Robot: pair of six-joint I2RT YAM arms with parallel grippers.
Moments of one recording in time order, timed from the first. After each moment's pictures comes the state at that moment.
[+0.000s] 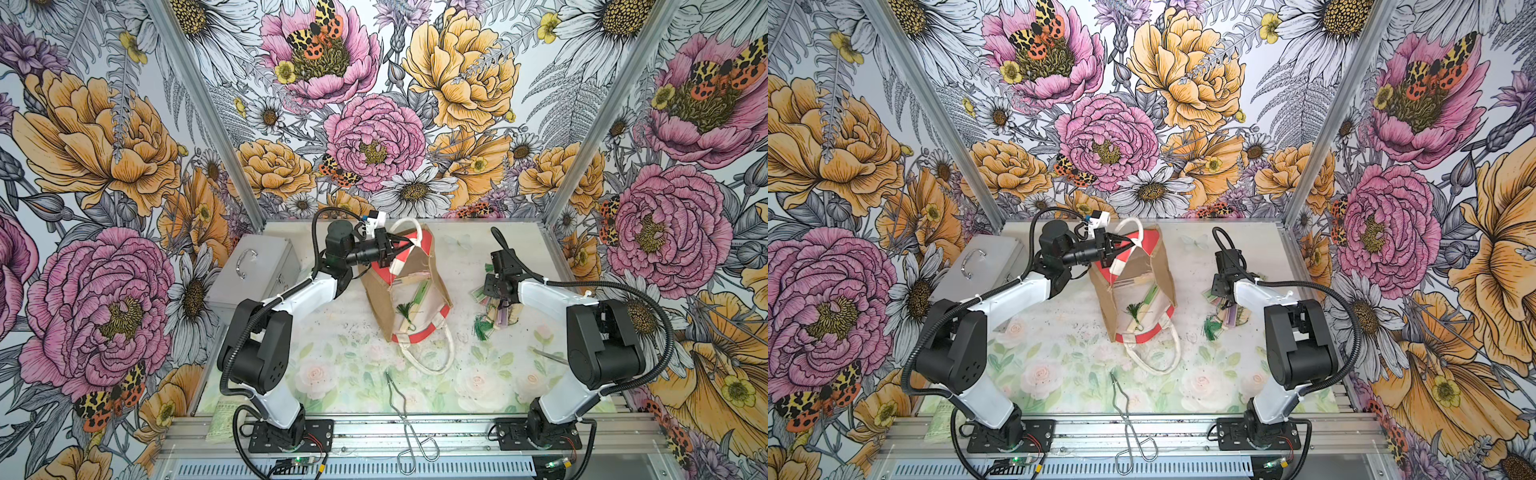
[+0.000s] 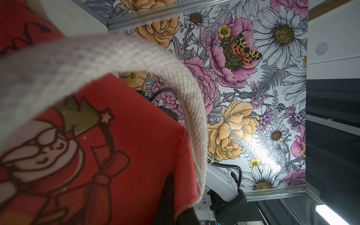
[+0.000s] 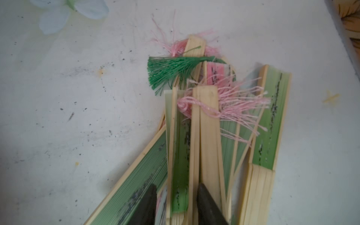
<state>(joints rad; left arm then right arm) -0.39 1.68 1.15 0.47 0.92 -1.34 0.15 1.66 0.98 -0.34 0.20 0.36</state>
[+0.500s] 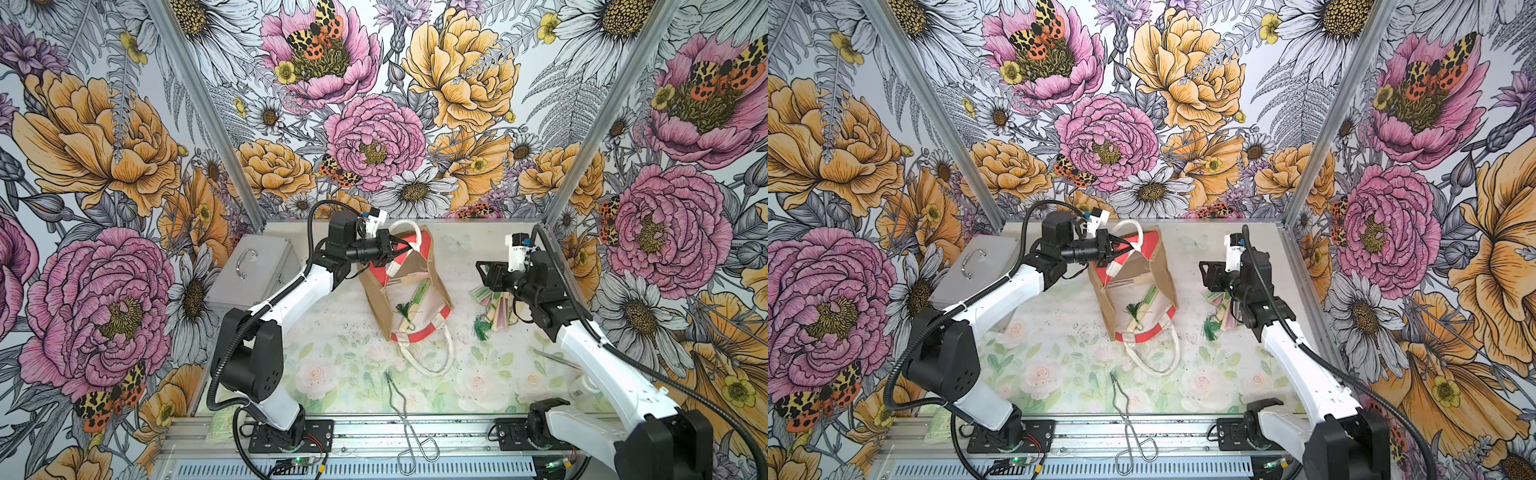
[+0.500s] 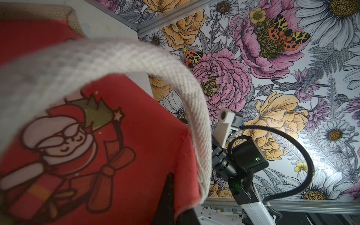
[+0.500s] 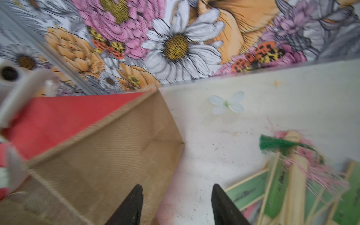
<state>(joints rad) -0.39 1.63 1.26 0.02 0.85 -1.00 0.19 1.04 0.79 -0.12 -0.33 0.31</state>
